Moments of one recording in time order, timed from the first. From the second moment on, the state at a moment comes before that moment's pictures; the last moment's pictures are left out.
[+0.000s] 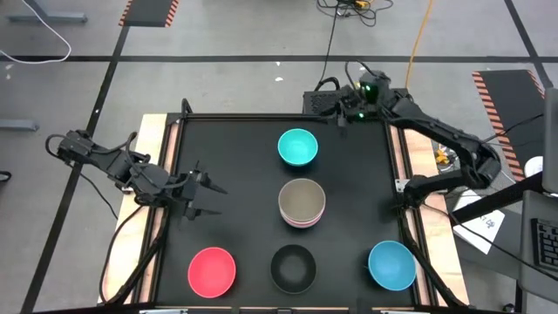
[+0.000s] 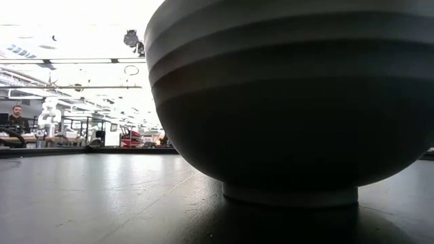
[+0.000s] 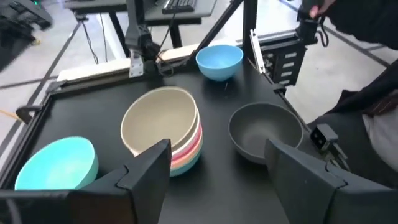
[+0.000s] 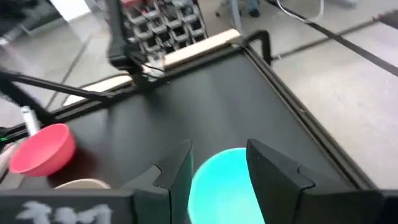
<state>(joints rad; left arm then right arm) -0.44 0.90 1.06 -0.57 -0.23 -0.01 -0.78 1.31 1.08 -0.27 -0.67 0.00</state>
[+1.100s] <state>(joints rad) -0.46 0.83 1.06 -0.73 -0.32 -0.16 -0.75 1.85 1.62 -0.94 -0.50 -0.31</state>
